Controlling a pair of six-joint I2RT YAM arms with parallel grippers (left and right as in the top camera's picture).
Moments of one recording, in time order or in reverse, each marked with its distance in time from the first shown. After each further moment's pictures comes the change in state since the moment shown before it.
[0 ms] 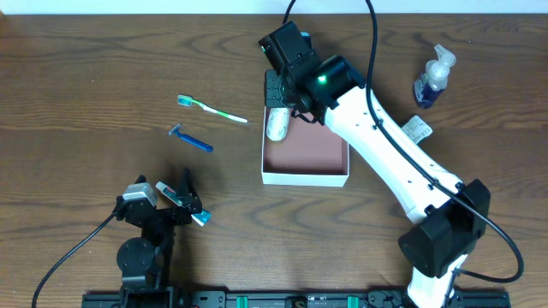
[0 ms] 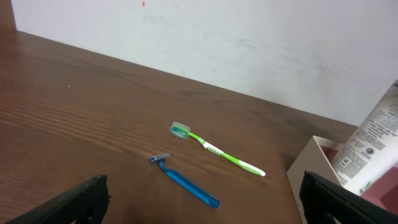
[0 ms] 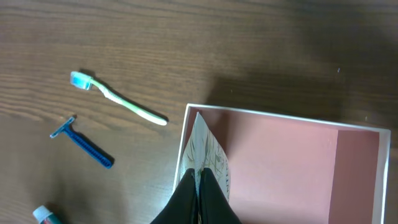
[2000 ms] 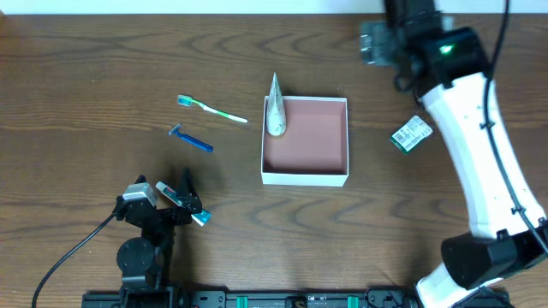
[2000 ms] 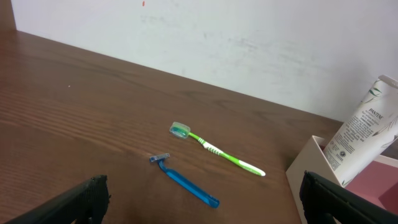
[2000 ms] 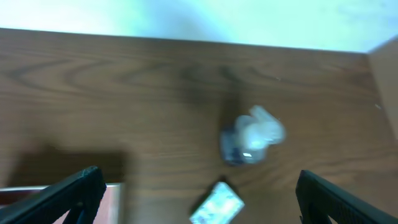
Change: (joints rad) left arm 0.000 0.000 0.000 0.000 0.000 0.000; right arm -0.399 -0.175 0.068 -0.093 0.246 -0.451
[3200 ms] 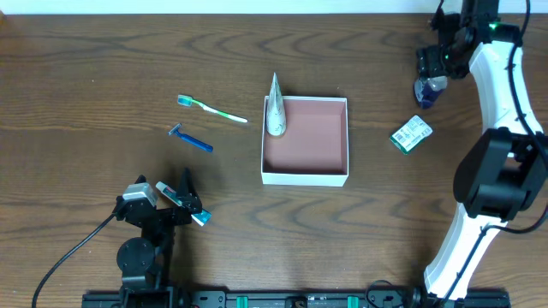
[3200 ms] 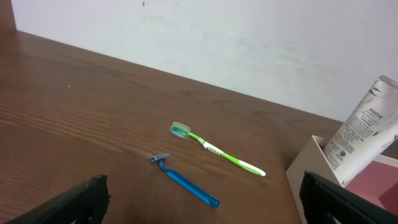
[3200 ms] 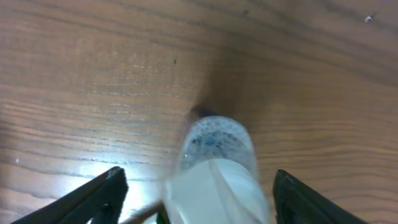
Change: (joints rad) left arm 0.000 0.000 0.000 0.000 0.000 0.000; right arm -0.393 0.416 -0.001 0.117 -0.439 -0.413
